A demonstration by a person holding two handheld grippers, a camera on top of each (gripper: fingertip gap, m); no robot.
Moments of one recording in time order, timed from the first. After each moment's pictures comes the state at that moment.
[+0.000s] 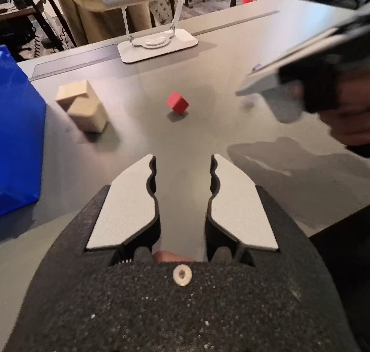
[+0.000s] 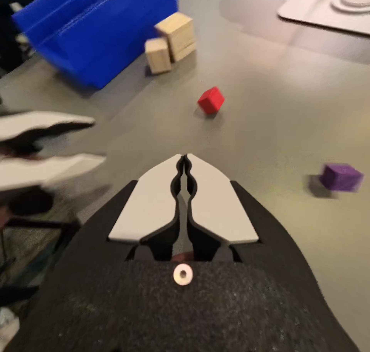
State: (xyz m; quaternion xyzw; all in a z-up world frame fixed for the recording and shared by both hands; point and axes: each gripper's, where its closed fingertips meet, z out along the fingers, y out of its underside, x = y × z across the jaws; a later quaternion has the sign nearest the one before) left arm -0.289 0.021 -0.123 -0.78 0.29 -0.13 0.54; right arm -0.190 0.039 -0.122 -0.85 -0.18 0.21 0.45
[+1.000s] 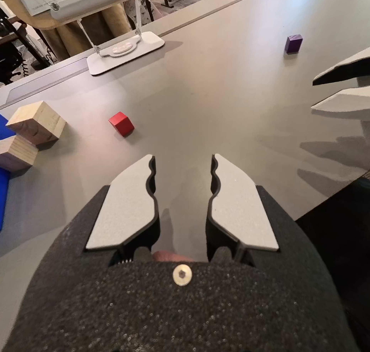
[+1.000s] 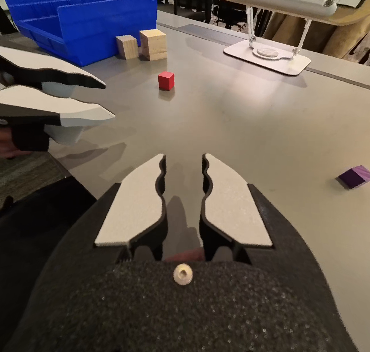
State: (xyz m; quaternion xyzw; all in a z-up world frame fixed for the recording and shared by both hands) left arm -0.237 -0.003 -0.134 -0.76 0.35 -0.12 0.54; right arm -0.117 -0.048 -0.128 -0.80 -0.19 0.10 0.56
